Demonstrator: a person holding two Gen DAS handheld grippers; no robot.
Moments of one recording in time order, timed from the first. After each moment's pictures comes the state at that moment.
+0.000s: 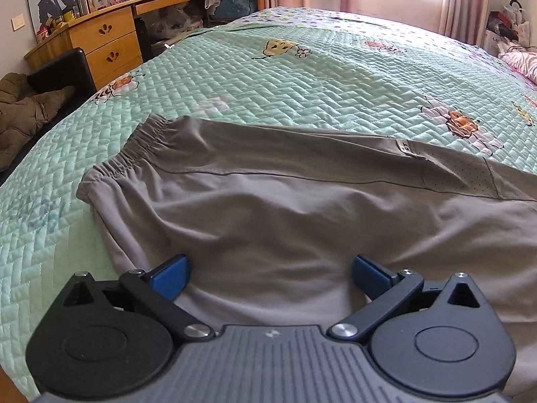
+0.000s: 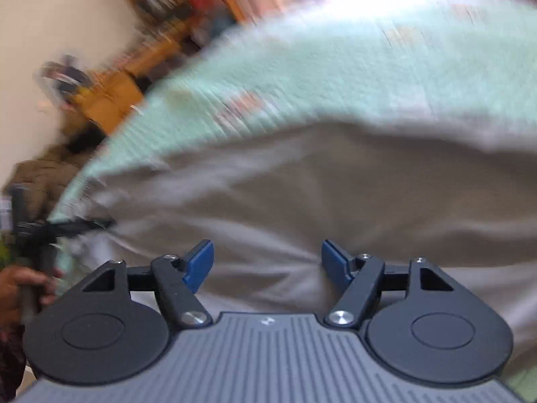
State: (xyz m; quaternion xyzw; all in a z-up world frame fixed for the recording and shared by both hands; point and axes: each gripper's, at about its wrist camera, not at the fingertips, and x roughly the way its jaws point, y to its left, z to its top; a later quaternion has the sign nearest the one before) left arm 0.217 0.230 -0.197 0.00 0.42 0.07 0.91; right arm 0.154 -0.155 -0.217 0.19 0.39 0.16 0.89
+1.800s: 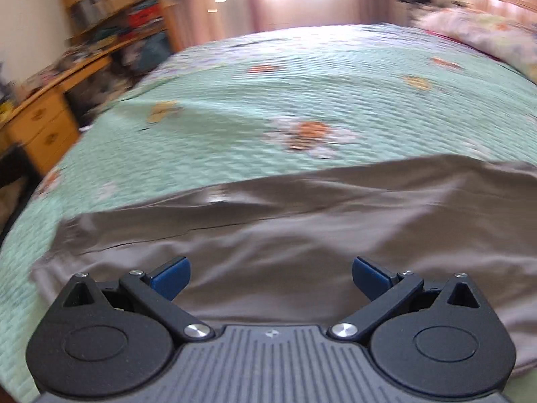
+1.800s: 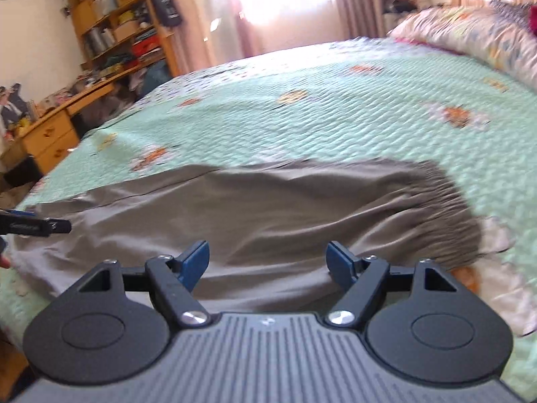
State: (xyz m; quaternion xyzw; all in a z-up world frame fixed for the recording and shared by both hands) left arm 0.191 0.068 -0.150 0.11 0.39 -0.06 0.91; right arm 0.068 -0.233 -0.185 0.12 0.30 0.00 0.95
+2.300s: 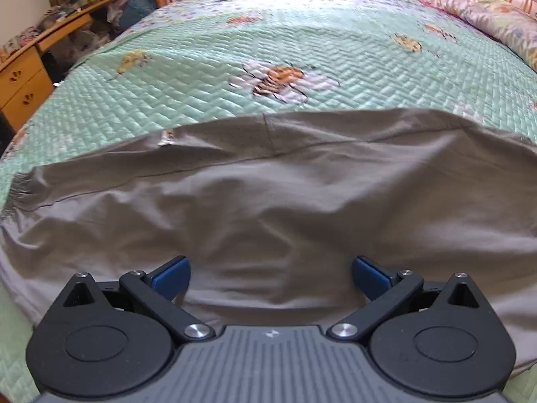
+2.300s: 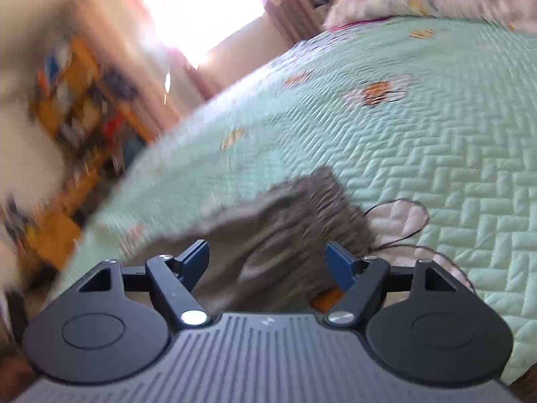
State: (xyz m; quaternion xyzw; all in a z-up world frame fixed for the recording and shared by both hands) left arm 0.194 0.057 -0.181 0.07 0.44 -0.05 0.89; right arm 0.034 -0.359 -0.194 0.34 0.24 -0.03 0.91
